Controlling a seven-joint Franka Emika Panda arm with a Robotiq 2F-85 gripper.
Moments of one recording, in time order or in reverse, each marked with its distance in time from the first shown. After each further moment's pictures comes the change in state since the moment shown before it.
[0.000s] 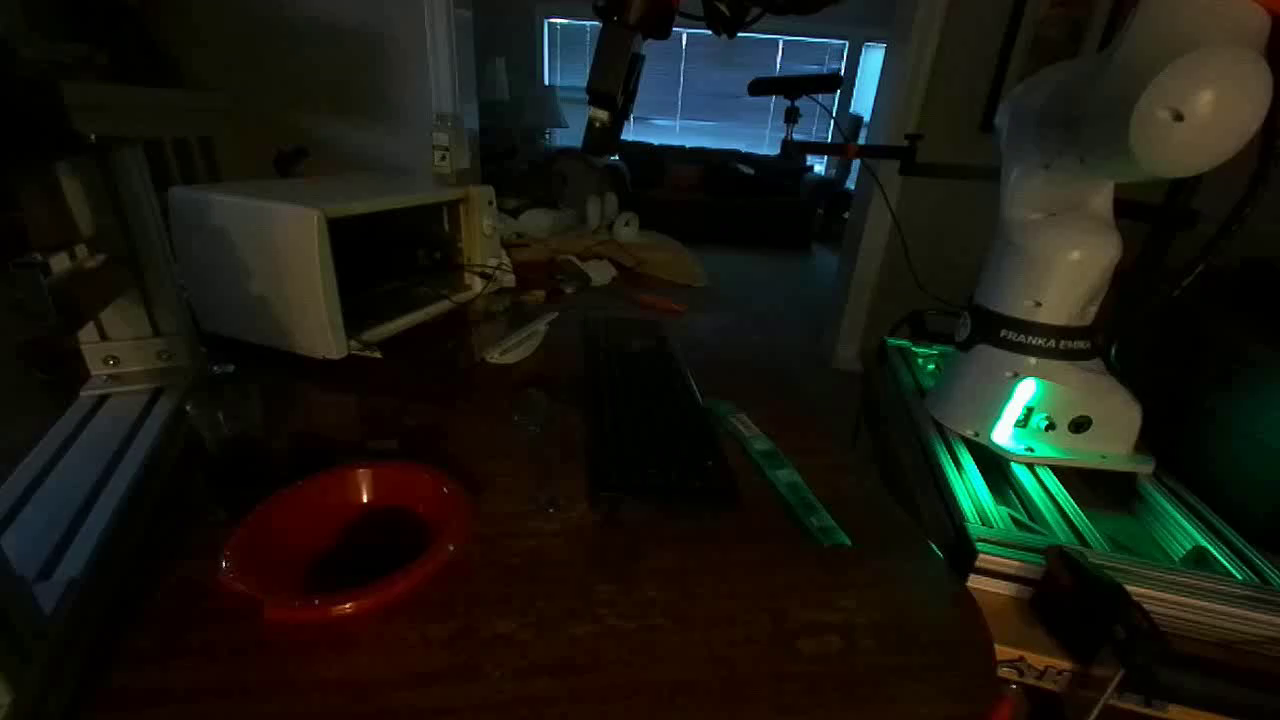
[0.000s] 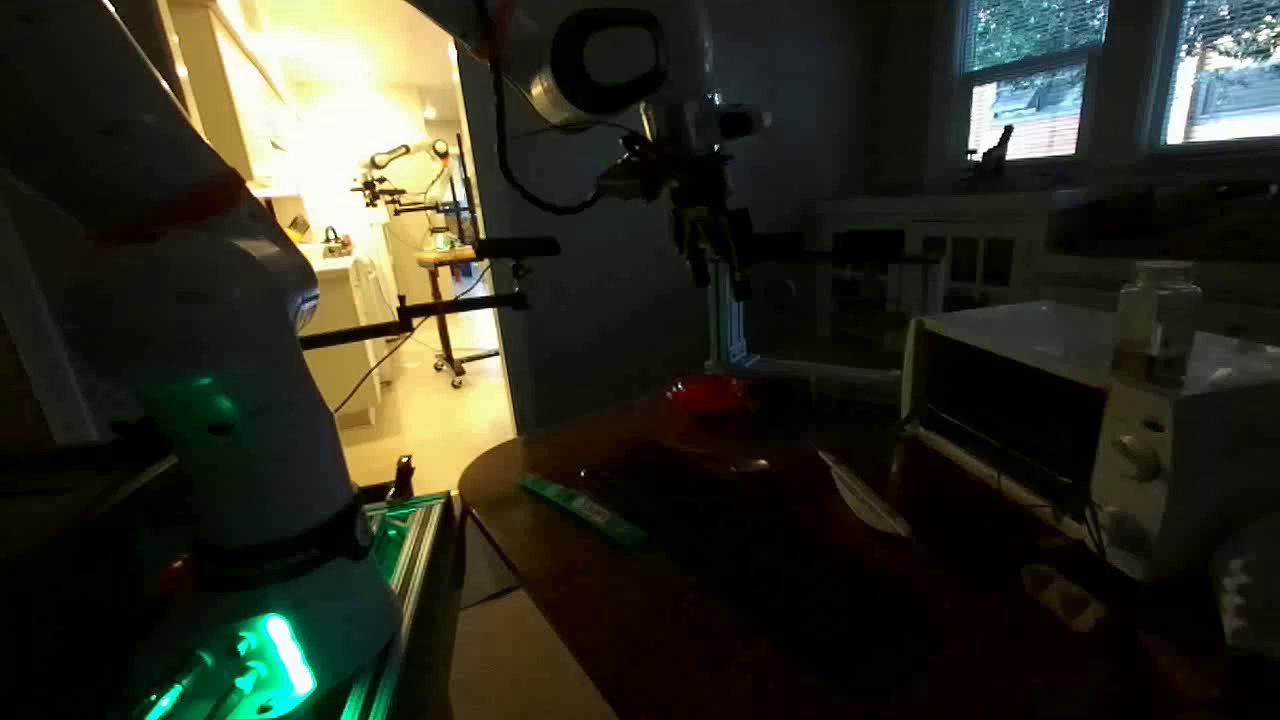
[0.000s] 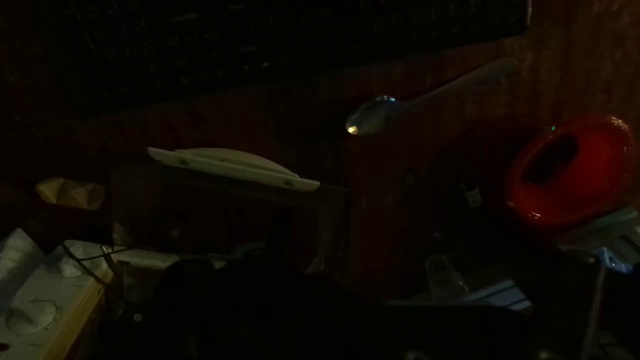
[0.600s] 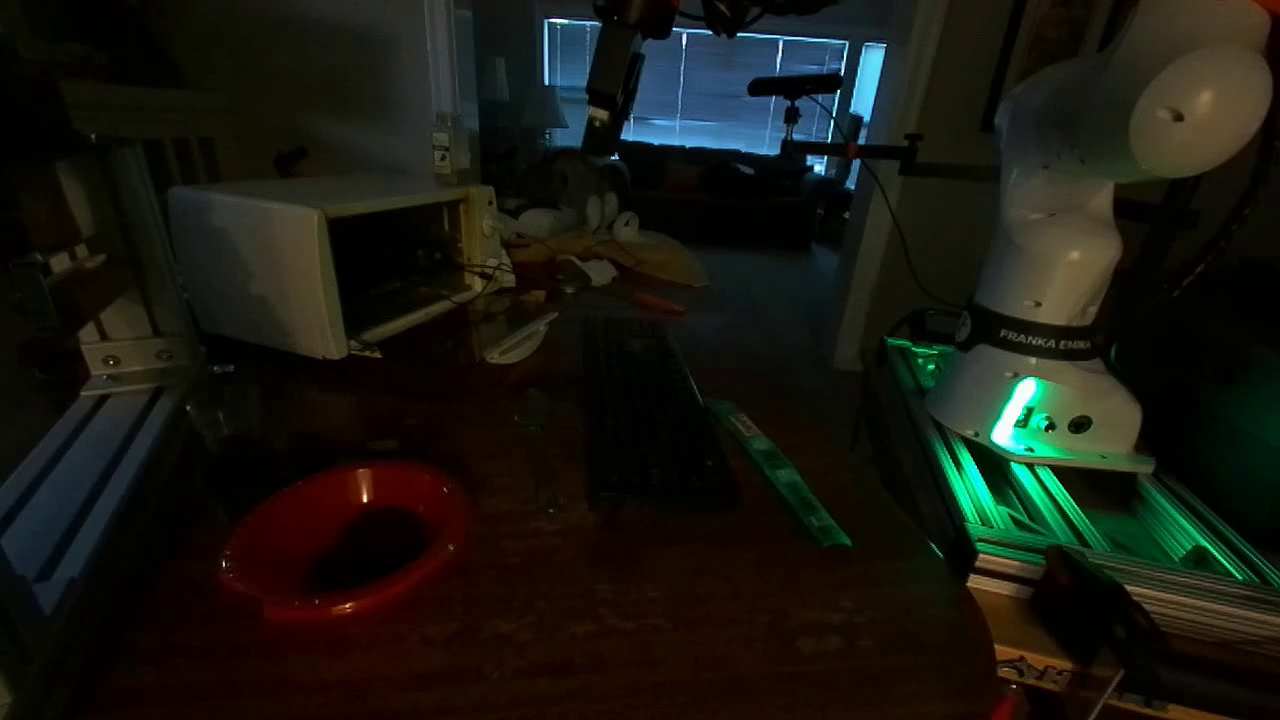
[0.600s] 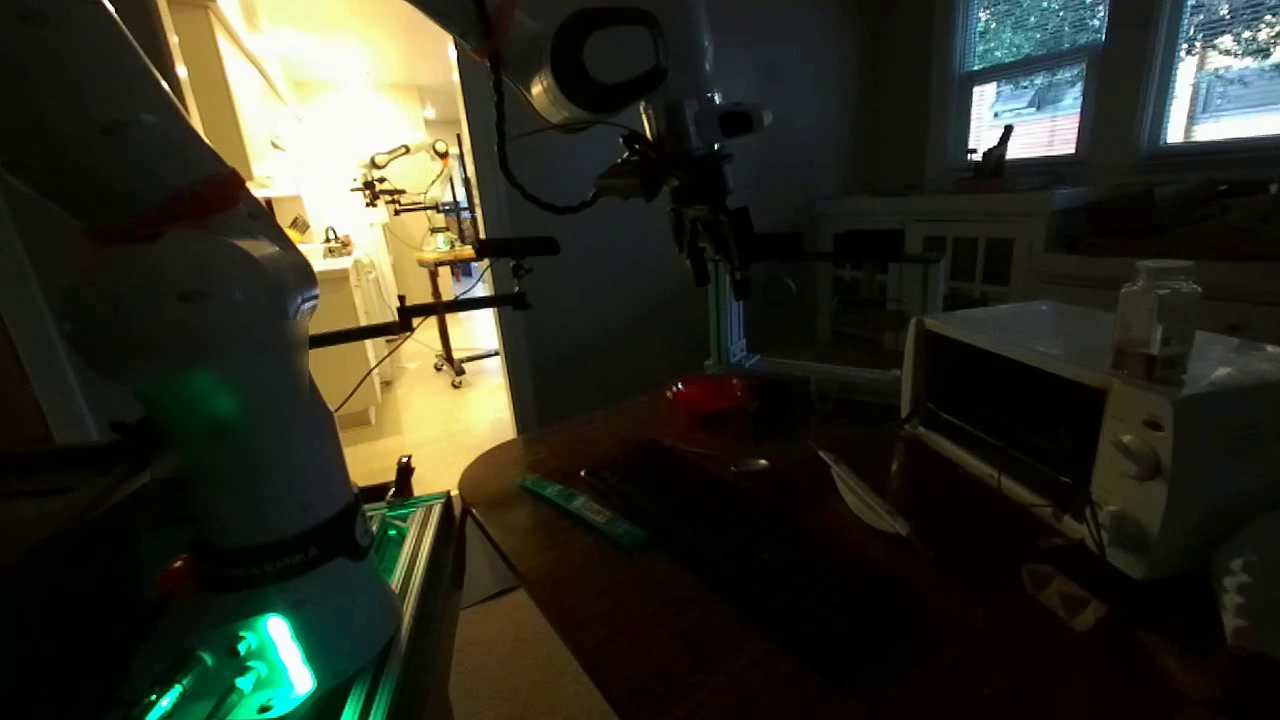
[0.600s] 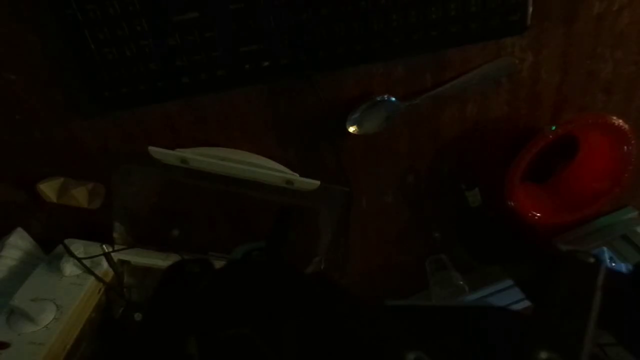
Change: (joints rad) arm 0.000 0.000 -0.001 0.001 -0.001 0.000 -0.003
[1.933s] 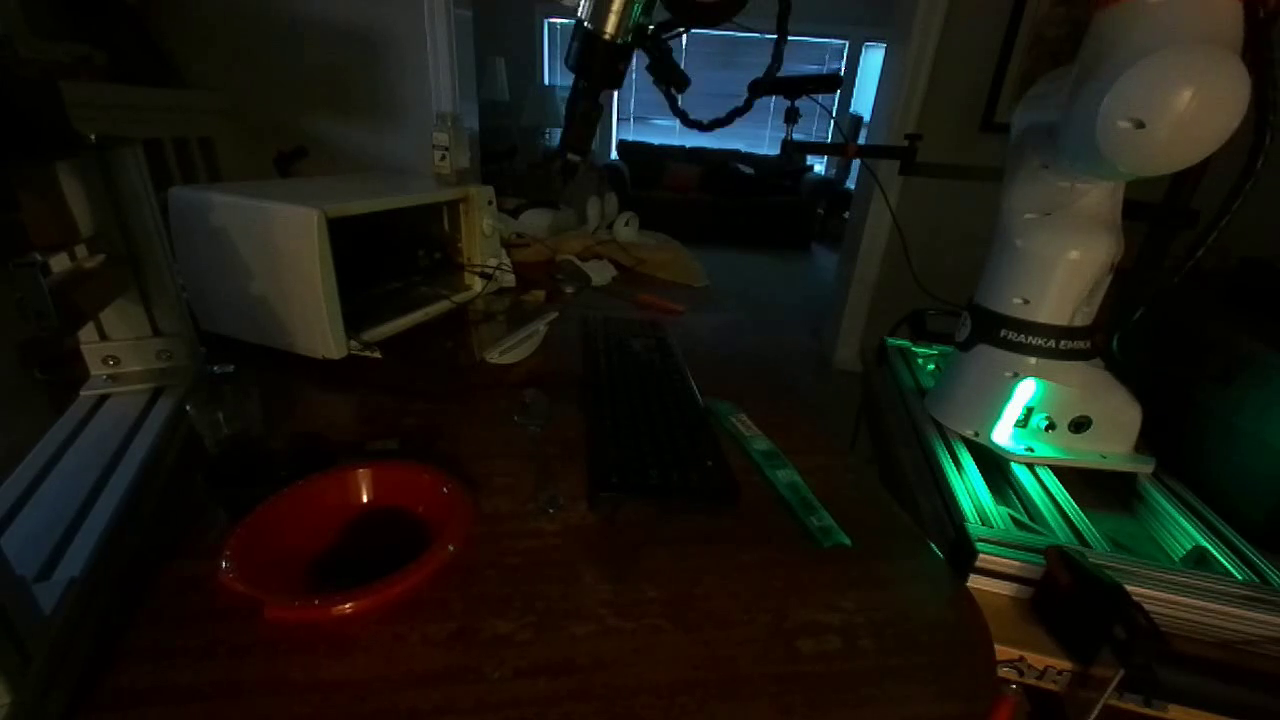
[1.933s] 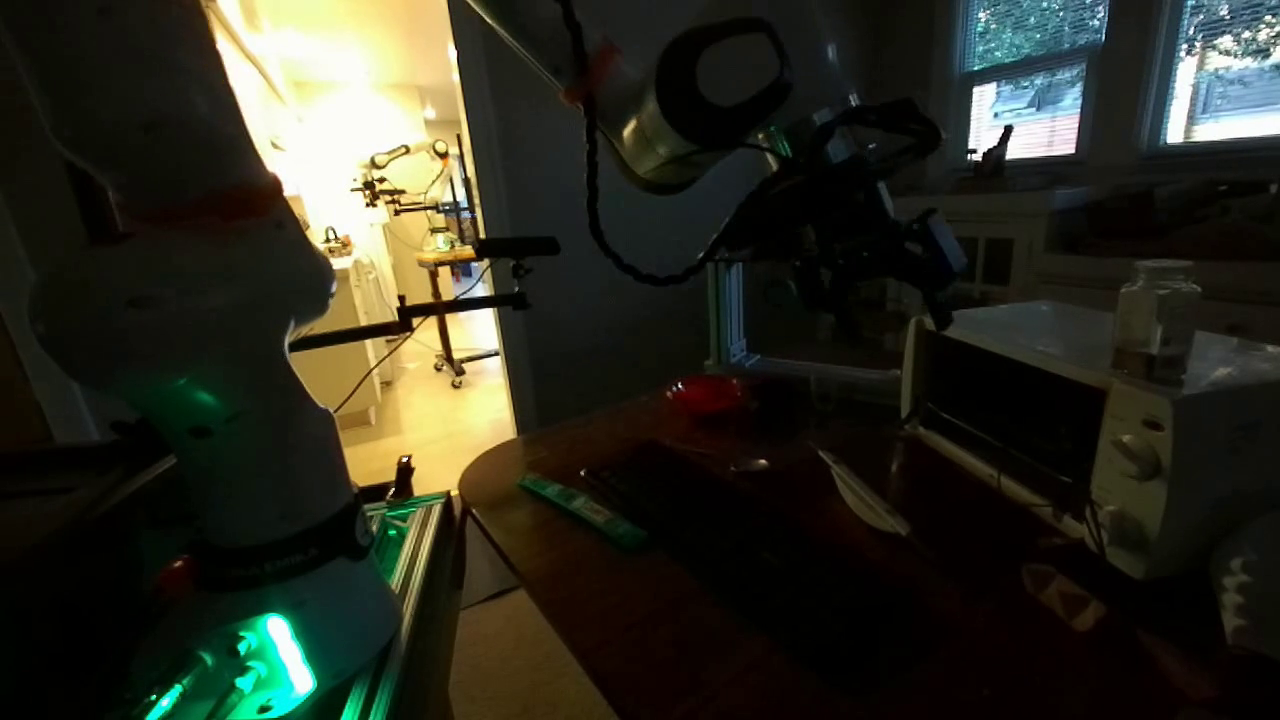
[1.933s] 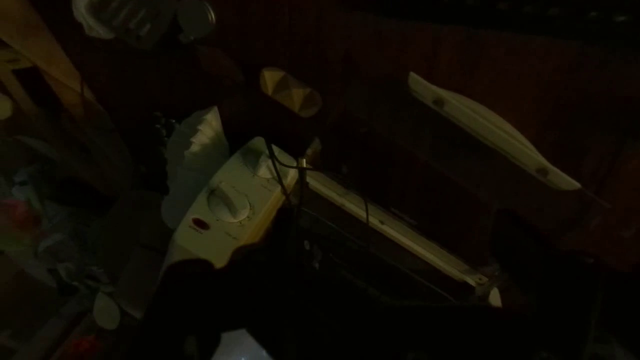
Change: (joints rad) arm -0.186 0.276 -0.140 0.120 -0.374 0.322 -0.304
